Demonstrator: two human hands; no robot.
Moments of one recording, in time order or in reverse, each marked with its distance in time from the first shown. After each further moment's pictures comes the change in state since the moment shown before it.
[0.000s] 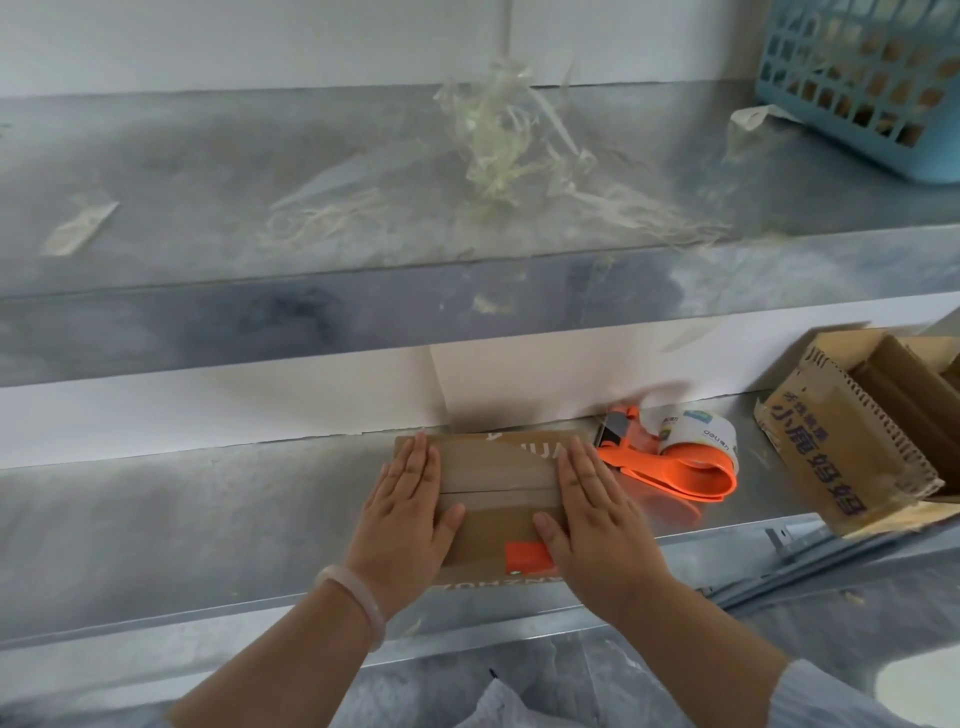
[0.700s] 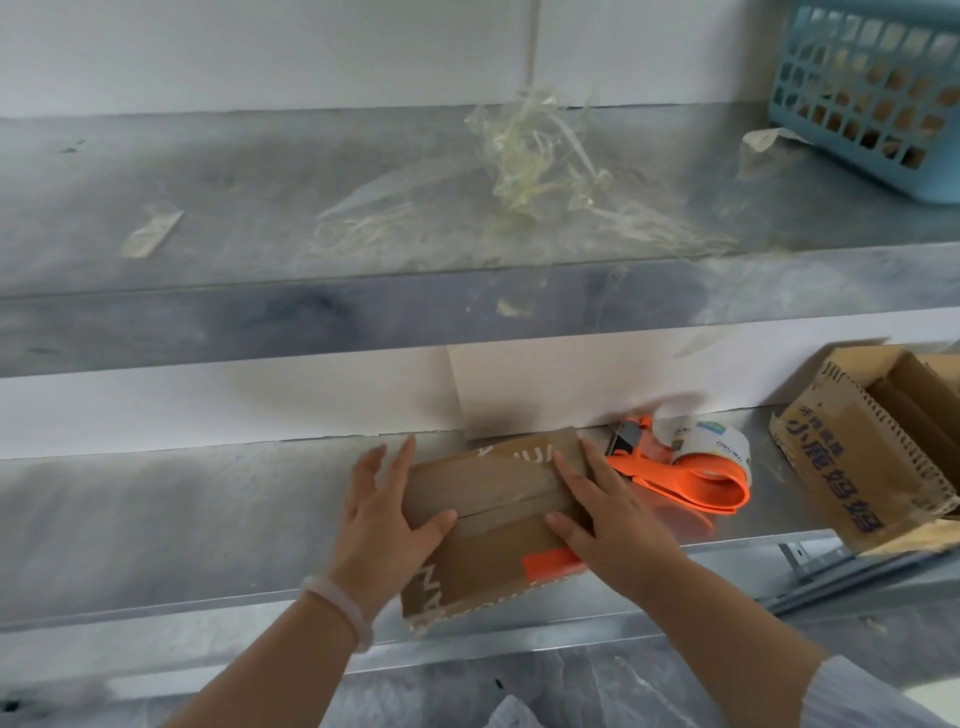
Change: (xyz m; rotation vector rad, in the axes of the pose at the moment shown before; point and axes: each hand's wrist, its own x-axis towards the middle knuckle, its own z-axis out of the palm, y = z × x) left_hand -0.022 -0.004 -0.027 -0.371 0.117 -0.256; right_hand 0.006 0.004 -0.030 0.266 -0.193 0.041
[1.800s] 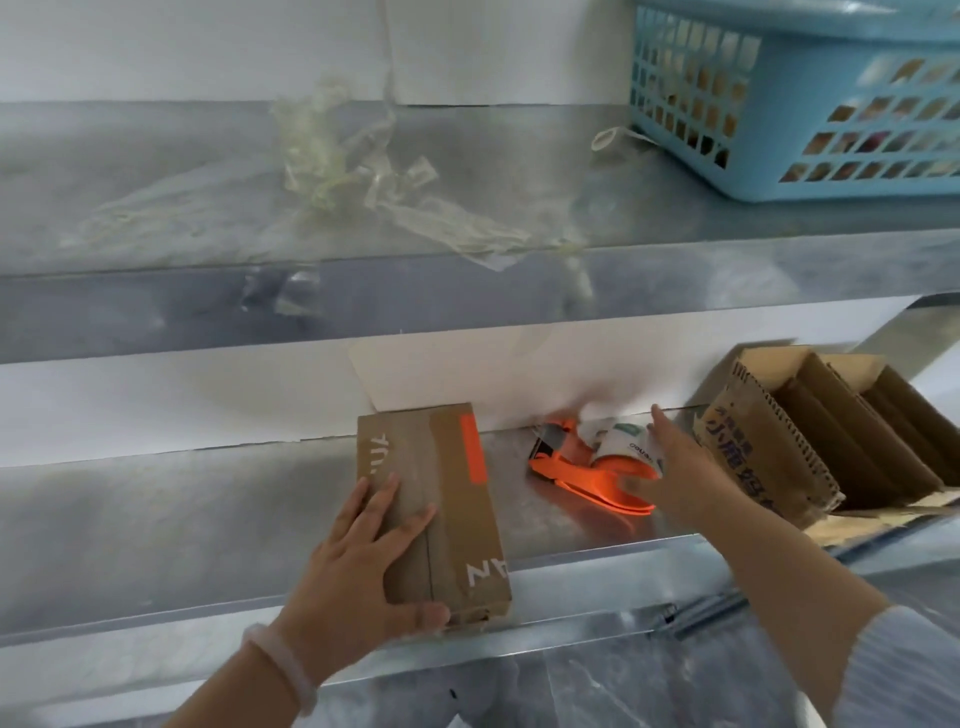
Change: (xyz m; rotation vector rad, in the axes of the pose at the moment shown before) left_hand -0.020 0.034 0.045 0.461 -0.315 0.221; right_hand 0.009 0.135 -0.095 0.144 0.125 0.353
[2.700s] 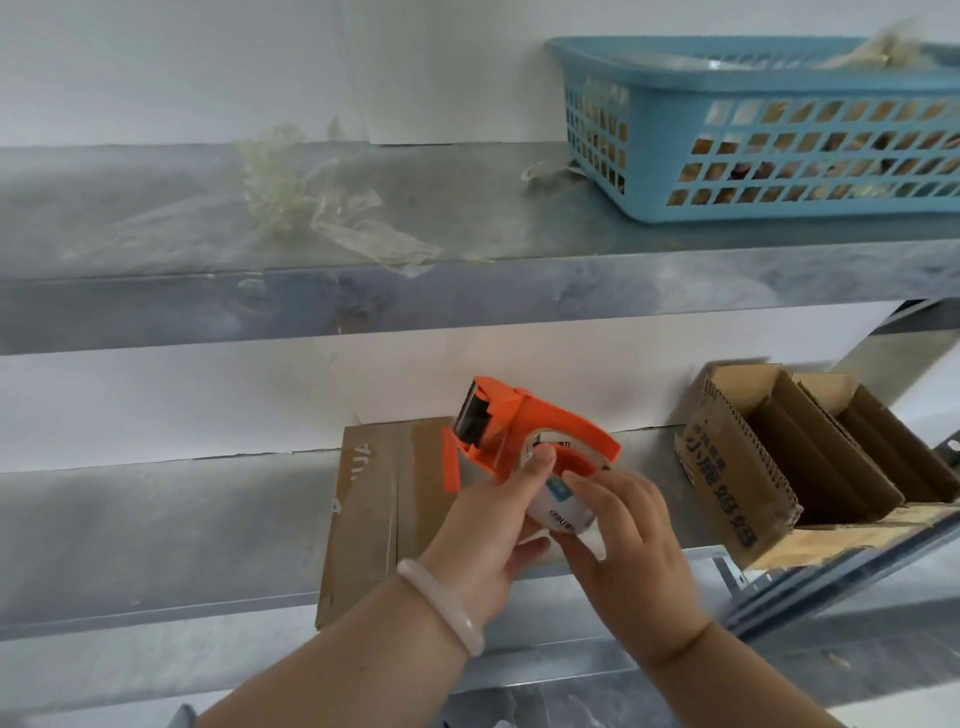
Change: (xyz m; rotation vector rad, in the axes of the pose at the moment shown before) left_hand 0.031 0.180 -0.049 -1.699 -0.040 -0.331; right_hand -0.082 -0.009 0.042 0.050 0.790 -0.921
